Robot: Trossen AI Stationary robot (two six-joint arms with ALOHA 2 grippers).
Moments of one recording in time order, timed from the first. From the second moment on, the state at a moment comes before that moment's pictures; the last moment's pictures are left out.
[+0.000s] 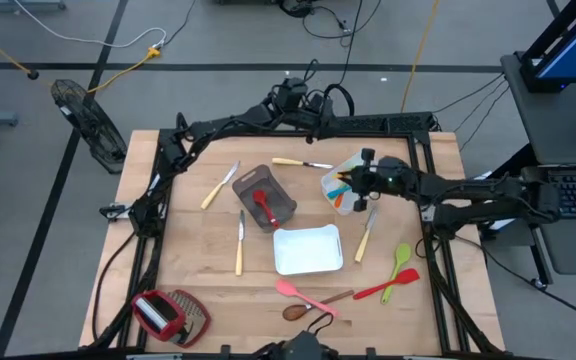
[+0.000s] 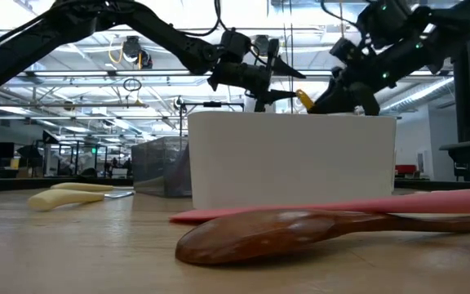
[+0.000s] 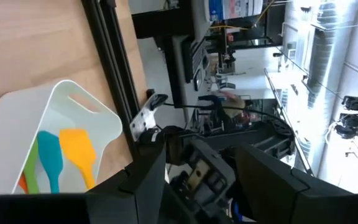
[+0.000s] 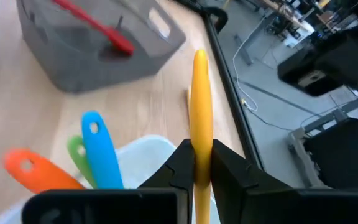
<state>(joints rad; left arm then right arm) 0.55 2.24 1.92 0.08 0.72 -1.26 -0.33 1.07 0.46 0.20 0.06 -0.57</state>
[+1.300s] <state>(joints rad) 0.56 2.24 1.92 0.08 0.82 -1.24 -0.37 1.21 0.46 0.23 0.05 -0.45</state>
